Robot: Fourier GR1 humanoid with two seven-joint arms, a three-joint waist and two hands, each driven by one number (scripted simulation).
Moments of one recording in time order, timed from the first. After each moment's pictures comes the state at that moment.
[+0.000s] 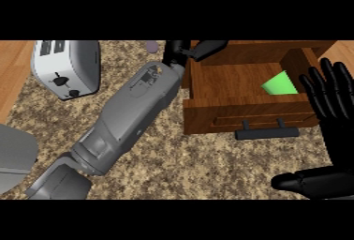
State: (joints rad) left arm -1.25 0.00 -0.35 -0.53 0.51 0.40 -0.34; right arm -0.12 -0.11 -0.09 -2.04 -0.18 0.17 0.16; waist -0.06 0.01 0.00
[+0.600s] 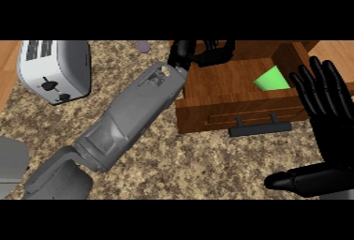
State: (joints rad) left arm -1.31 0.00 -0.54 -0.40 0.57 0.45 -0.33; right arm -0.15 -0.10 -0.07 -2.00 -0.19 0.19 0.13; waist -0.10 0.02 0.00
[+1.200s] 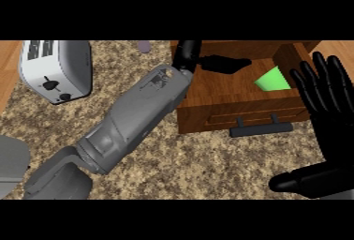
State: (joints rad) left arm -1.30 0.00 -0.59 -0.46 0.70 0.47 -0.39; right arm -0.17 -0.10 -0.08 -2.00 -0.25 0.20 0.14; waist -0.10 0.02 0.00
